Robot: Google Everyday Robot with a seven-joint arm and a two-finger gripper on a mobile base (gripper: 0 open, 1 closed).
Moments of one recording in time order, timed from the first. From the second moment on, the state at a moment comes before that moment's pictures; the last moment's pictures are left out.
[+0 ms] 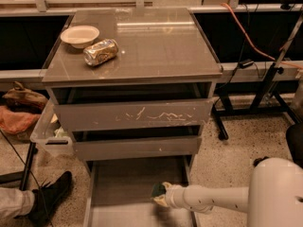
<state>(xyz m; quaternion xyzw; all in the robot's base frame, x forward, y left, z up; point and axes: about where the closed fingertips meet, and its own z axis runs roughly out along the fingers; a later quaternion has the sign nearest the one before) 0.526 -0.059 0.227 -0.47 0.81 0.15 0.32</state>
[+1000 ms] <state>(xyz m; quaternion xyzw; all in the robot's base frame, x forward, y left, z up) 0.526 -0.047 0.346 -0.48 0.79 0.10 0.36</state>
